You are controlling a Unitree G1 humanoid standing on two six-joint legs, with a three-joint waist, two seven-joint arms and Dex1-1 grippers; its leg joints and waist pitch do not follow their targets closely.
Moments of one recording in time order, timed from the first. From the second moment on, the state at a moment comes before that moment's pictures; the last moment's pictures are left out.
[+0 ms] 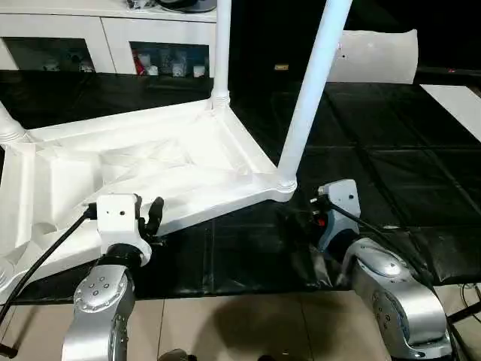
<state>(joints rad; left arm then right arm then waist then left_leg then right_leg) 0.07 0.01 0.14 -0.34 0.00 0.43 -0.17 -0.08 -0.15 0.08 -0.30 0.20 0.67 0.26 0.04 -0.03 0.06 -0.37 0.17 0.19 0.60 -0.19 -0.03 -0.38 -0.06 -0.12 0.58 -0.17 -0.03</state>
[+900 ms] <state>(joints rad) 0.07 0.01 0.14 -0.34 0.00 0.43 -0.17 -0.08 -0.15 0.08 -0.30 0.20 0.67 0.26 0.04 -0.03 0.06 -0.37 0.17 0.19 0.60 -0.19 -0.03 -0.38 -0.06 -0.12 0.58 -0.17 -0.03</state>
